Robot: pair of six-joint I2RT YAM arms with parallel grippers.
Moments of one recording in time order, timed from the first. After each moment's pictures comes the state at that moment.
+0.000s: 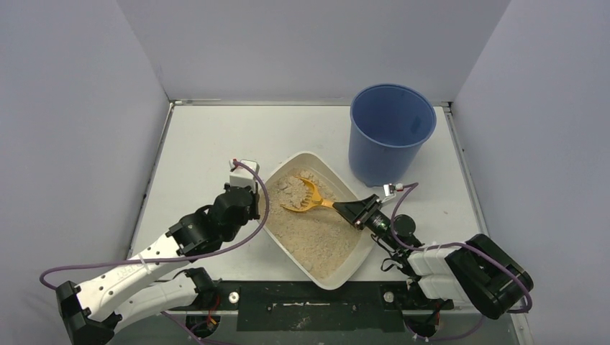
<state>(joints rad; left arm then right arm) -0.92 0.83 0.77 -0.48 -0.59 -0.39 0.56 1.23 0.01 1.23 -0.23 1.29</state>
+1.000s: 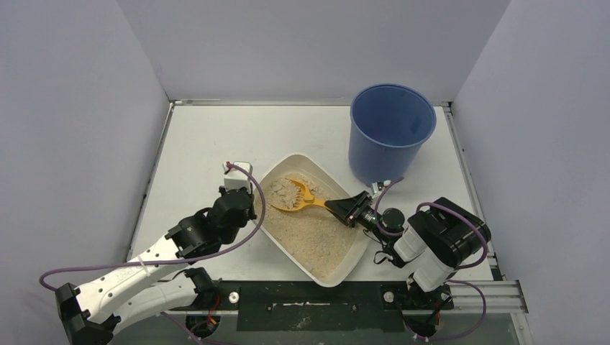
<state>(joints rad) -0.91 0.79 0.75 -0.48 -0.67 -0.41 0.57 1.64 0.10 1.54 -0.30 1.43</state>
